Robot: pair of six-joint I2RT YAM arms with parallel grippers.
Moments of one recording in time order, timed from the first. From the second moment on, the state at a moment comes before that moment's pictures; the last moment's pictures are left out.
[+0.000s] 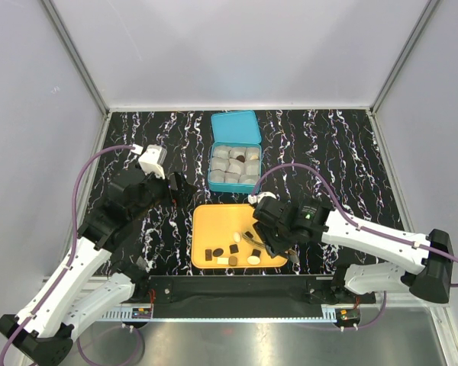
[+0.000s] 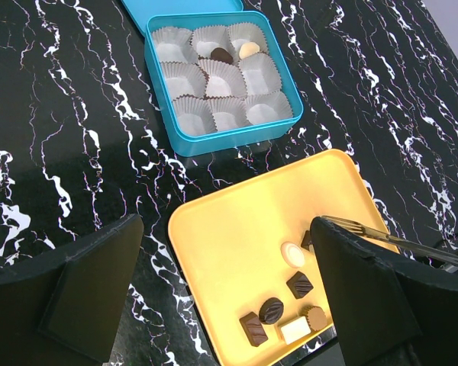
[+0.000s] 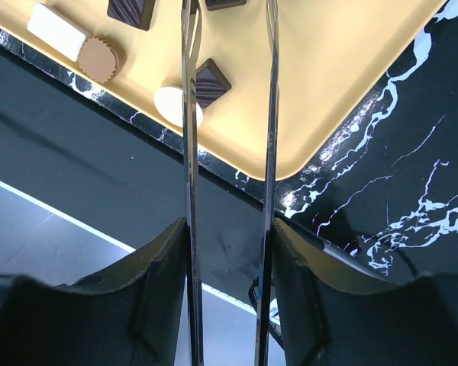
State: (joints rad) left arm -0.52 0.74 0.87 -0.52 0.02 -0.31; right arm 1.12 1.21 1.05 -1.04 0.11 0.52
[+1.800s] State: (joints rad) left arm -0.52 0.73 0.87 -0.52 -0.02 -0.31; right arm 0.96 1.50 1.47 -1.09 0.20 0.43
